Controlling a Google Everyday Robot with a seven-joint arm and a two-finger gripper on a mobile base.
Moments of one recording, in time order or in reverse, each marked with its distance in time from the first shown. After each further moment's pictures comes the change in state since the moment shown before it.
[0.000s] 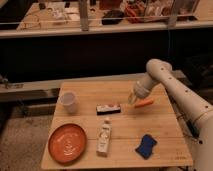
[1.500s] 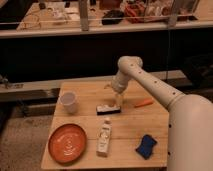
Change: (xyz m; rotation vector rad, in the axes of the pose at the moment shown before) arm -0.042 -0.098 0.077 -0.065 0.072 0.159
